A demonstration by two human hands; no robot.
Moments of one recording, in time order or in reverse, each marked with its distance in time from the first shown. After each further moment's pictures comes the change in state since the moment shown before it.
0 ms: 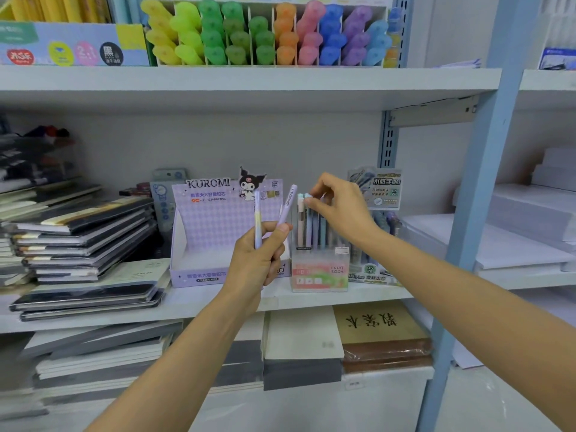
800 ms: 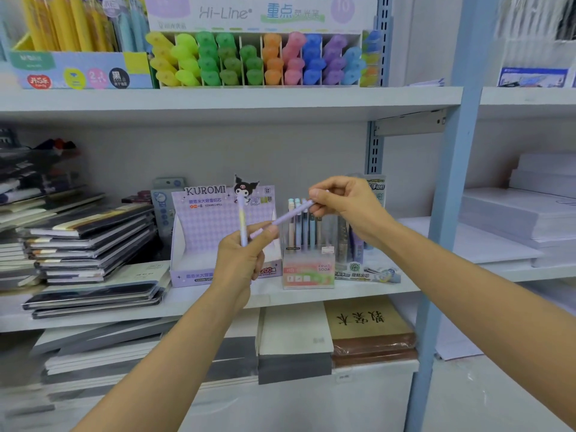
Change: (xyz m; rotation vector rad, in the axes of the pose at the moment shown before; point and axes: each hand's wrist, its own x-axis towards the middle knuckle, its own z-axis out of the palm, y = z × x) left_hand -0.014 0.019 0.003 -0.030 0.140 -0.006; right_hand -0.018 -0.021 -0.051 0.796 -0.180 0.222
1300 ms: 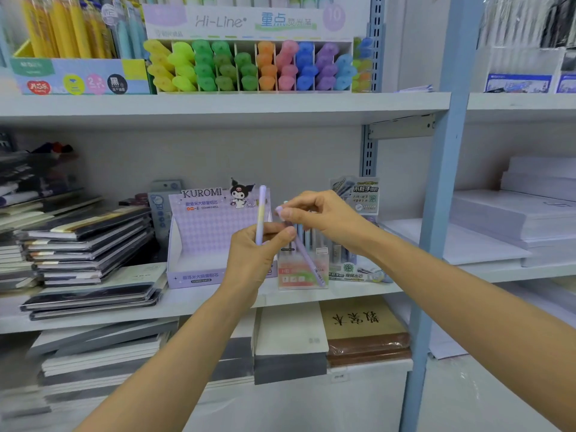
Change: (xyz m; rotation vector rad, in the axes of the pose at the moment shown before) left_hand -0.019 0.013 0.026 0.165 -0.108 0.177; right_hand -0.013 -0.008 0.020 -0.338 -0.253 -0.040
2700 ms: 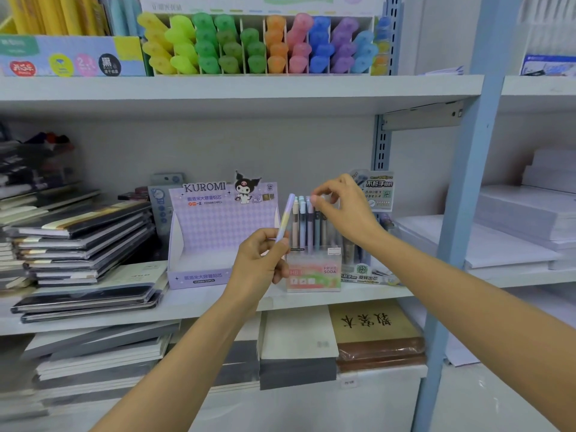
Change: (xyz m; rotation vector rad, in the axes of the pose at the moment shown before) left_hand 0.012 -0.033 -0.015 0.038 -0.074 -0.109; right_hand 0.028 0.051 -0.009 -0.471 0.411 0.044
